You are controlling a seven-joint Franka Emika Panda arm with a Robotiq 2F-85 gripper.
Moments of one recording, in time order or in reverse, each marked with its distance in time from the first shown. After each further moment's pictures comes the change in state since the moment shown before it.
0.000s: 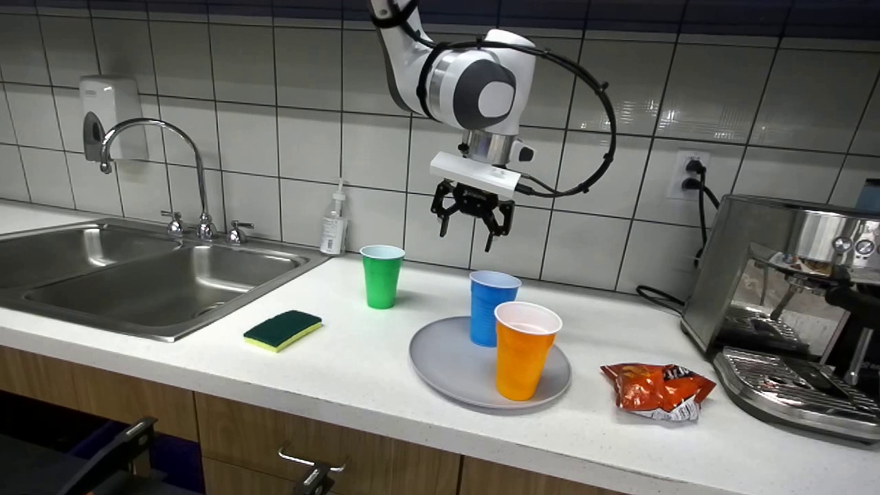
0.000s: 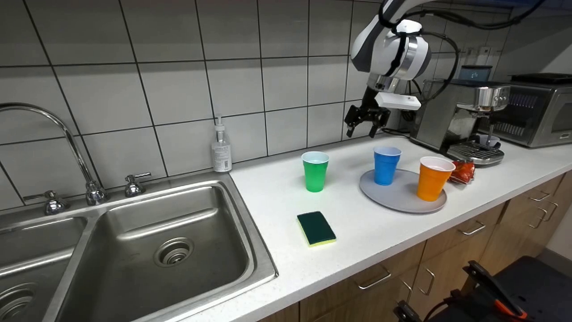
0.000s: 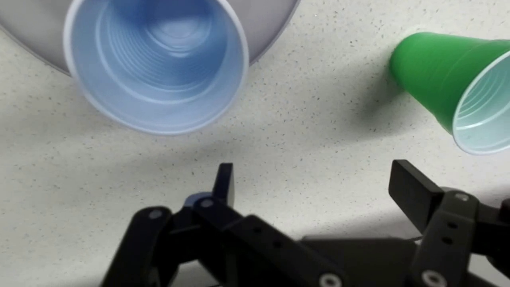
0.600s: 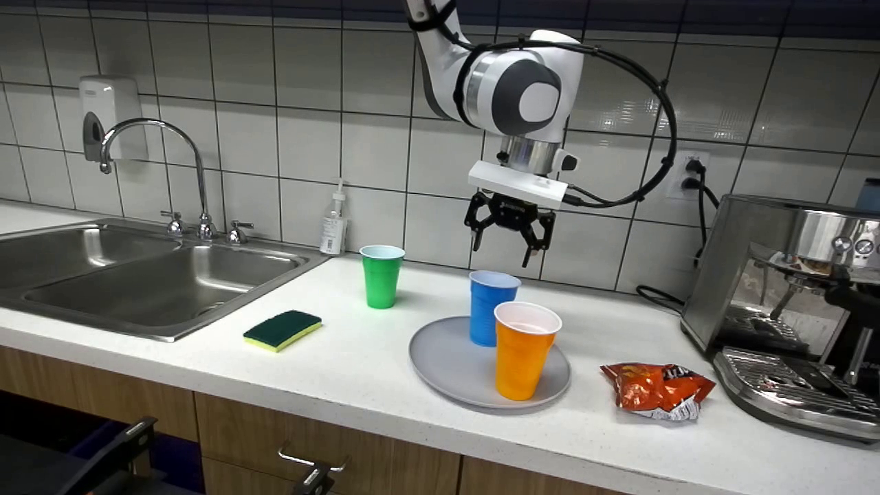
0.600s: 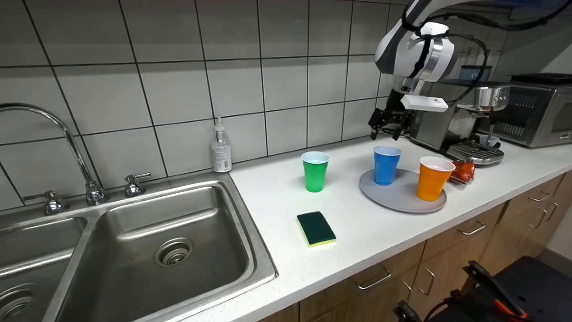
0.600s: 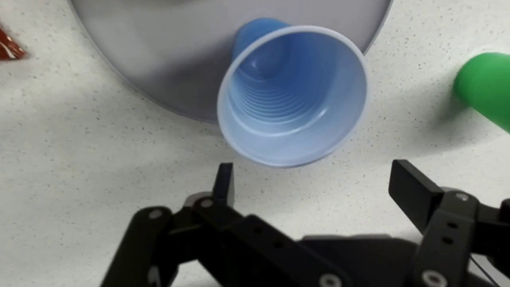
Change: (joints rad) arm -0.090 0.000 -0.028 -0.013 -0.008 -0.021 -0.067
